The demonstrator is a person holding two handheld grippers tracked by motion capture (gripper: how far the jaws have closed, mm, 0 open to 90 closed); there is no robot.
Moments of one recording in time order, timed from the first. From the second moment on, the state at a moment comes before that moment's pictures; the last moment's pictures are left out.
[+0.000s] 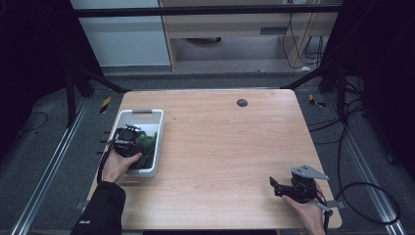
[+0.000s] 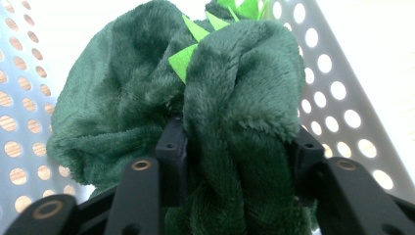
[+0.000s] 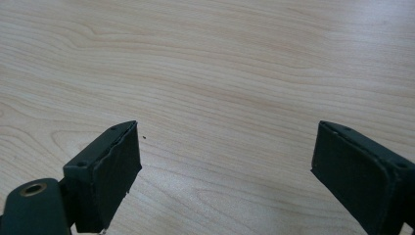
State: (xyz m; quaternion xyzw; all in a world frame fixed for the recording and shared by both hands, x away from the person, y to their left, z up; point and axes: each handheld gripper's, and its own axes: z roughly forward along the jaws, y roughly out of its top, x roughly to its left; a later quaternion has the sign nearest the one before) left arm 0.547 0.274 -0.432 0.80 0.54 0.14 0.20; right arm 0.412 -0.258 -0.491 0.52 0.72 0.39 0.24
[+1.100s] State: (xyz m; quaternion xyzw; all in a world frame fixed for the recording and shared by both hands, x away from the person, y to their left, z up) left arm 0.528 0.297 -0.397 0.78 0.55 0.19 0.22; right arm 0.413 -0.258 -0.491 0.52 0.72 0.39 0.24
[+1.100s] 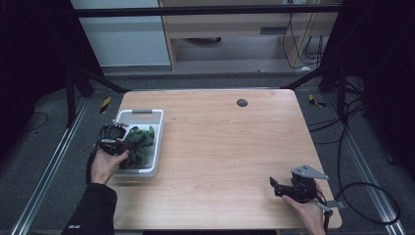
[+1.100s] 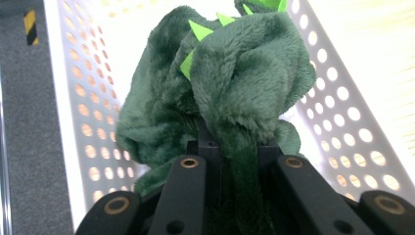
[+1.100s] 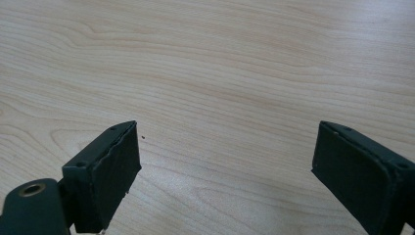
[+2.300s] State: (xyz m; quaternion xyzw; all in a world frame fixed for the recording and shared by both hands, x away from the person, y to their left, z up) left arm 0.496 0.291 -0.327 0.81 0.48 0.22 0.26; right arm 0.411 -0.260 -0.490 0.51 0.72 0.40 0.25
